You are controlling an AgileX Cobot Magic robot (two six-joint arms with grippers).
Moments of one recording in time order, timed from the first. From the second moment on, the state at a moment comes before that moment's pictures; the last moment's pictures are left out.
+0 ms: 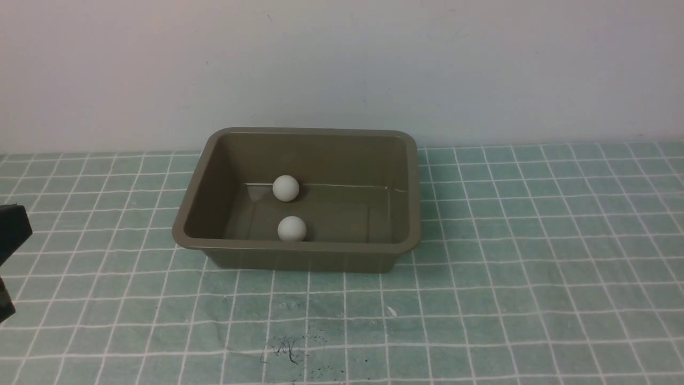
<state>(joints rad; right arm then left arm) 0.47 -0.02 -0.44 -0.87 0.35 0.86 -0.10 0.51 -0.68 -0.30 0.62 0.10</state>
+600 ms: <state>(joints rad) 0.47 -0.02 -0.44 -0.87 0.35 0.86 -0.03 0.00 0.02 -0.05 0.39 0.14</state>
